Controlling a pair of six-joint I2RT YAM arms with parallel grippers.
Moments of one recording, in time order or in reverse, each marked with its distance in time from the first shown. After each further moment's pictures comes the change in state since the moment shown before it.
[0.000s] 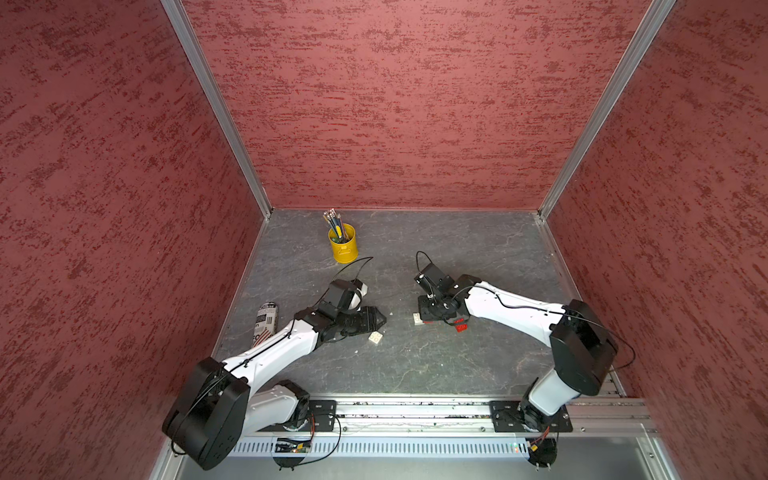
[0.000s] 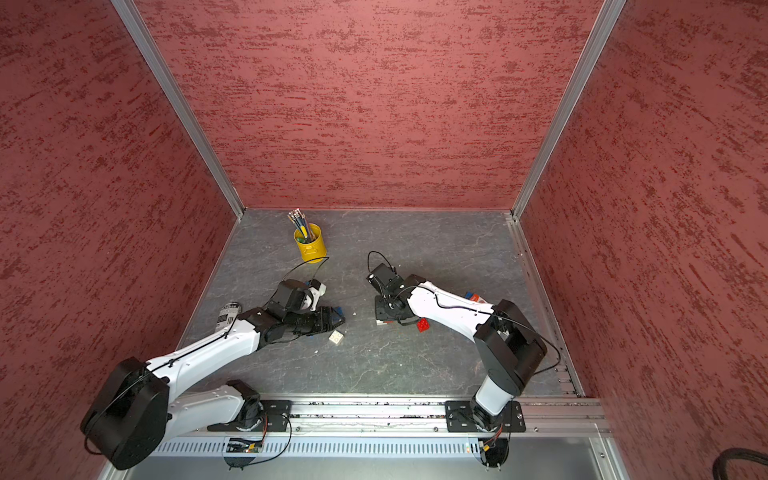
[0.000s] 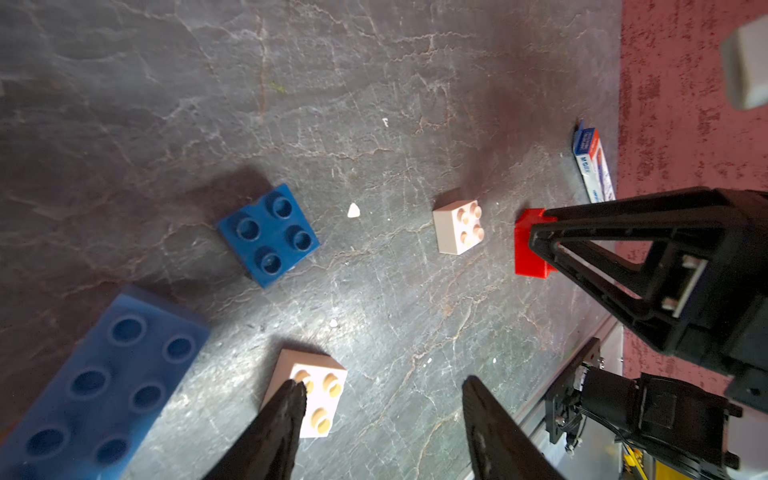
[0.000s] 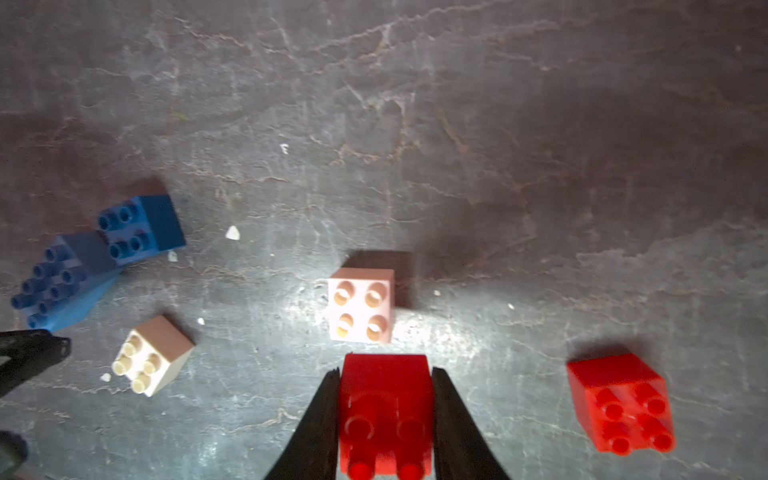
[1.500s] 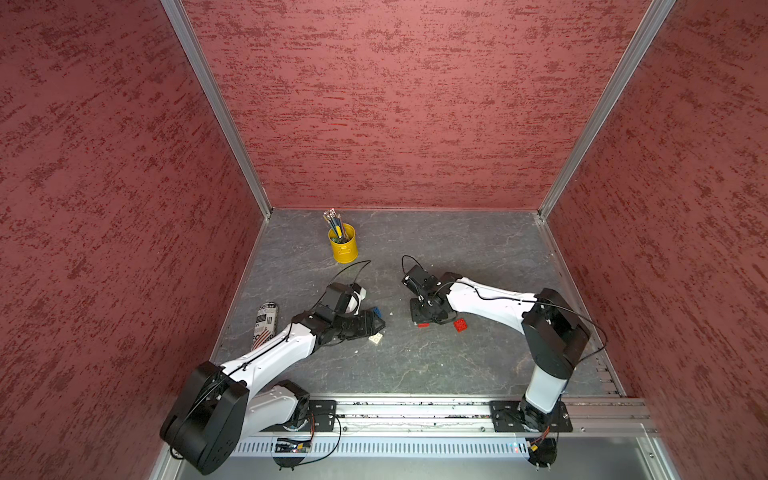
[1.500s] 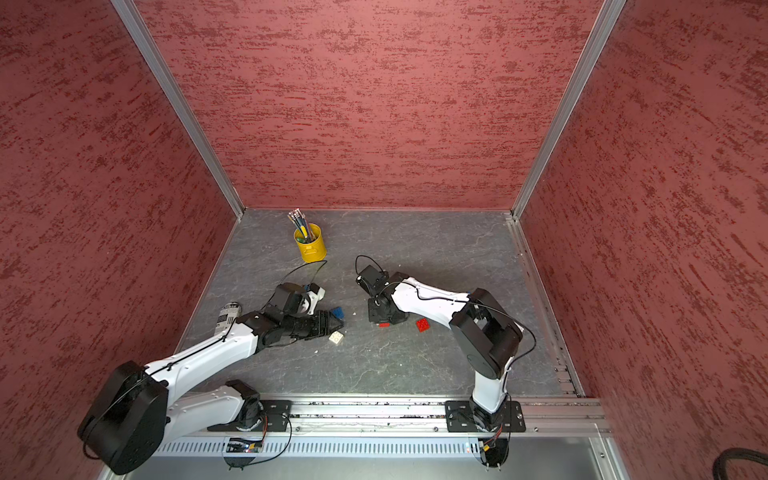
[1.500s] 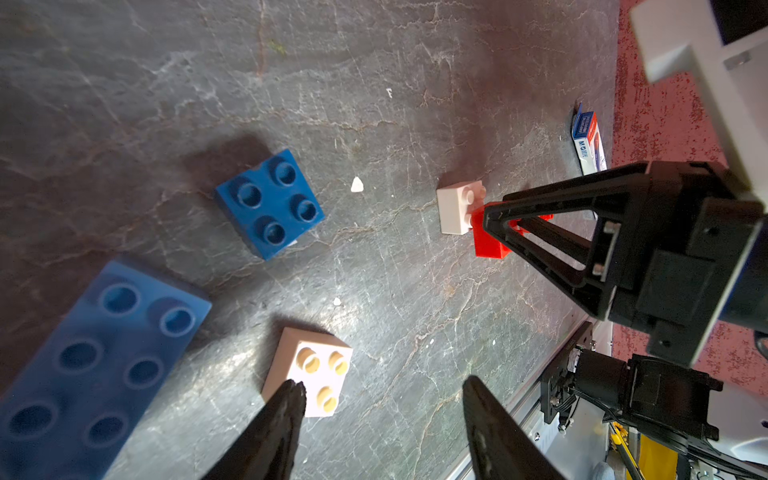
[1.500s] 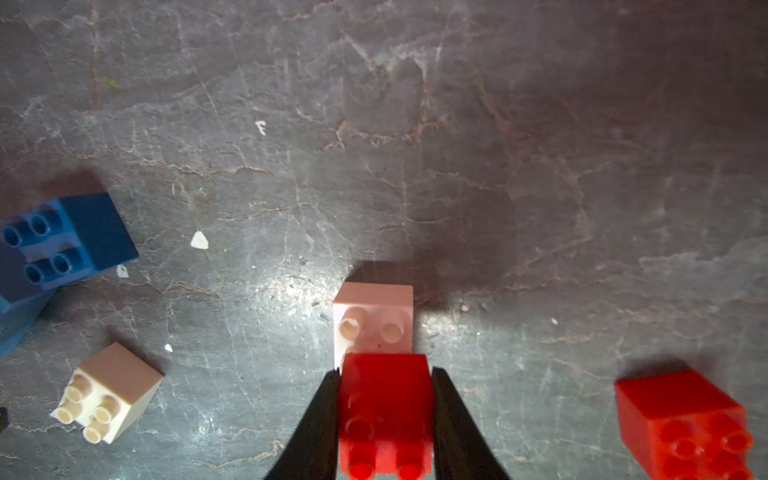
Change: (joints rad) left arm 0.017 -0.015 -0.040 0.003 0.036 0.009; right arm 0.024 0.143 0.090 -0.069 0.010 0.030
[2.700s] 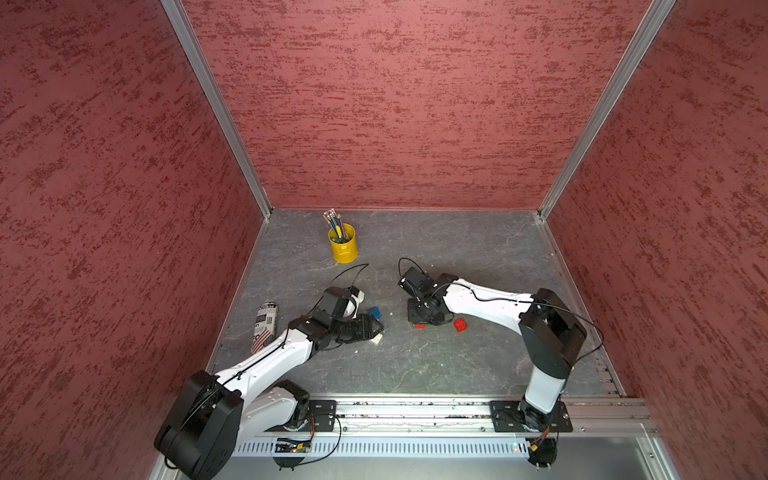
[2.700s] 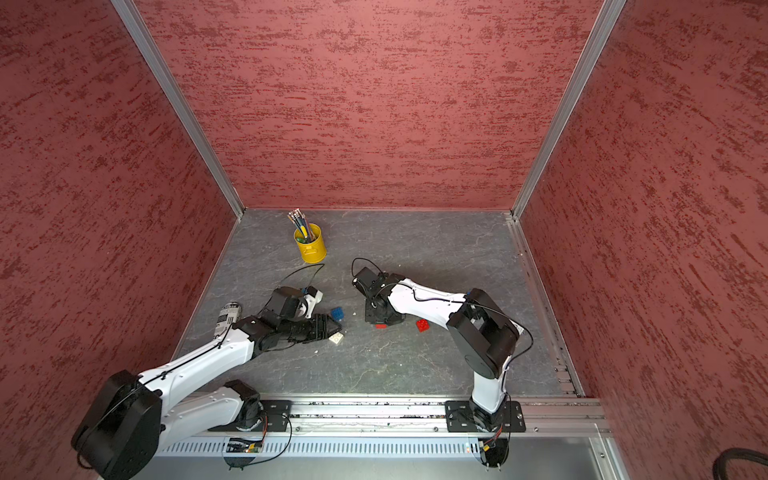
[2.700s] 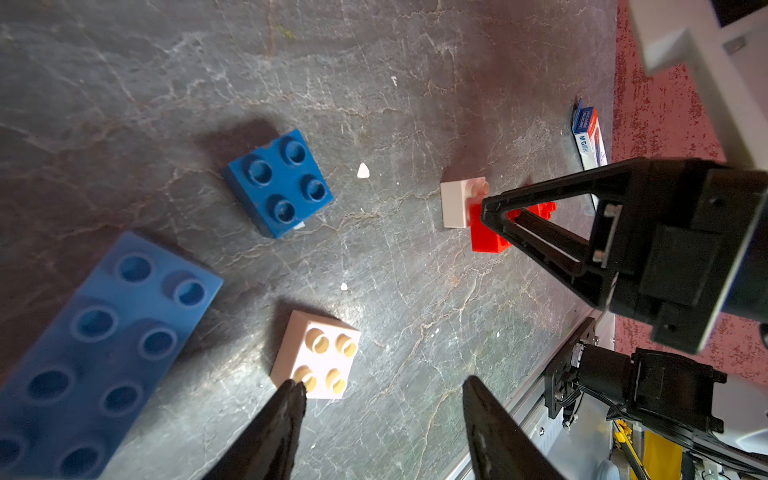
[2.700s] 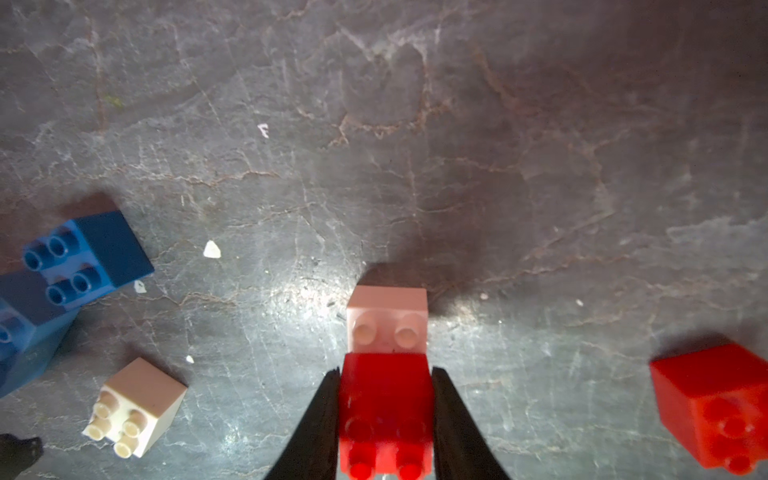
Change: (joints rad) left arm 0.000 -0.054 -0.044 0.000 -0.003 0.001; right arm 0.037 0.022 0.017 -0.005 0.006 0.122
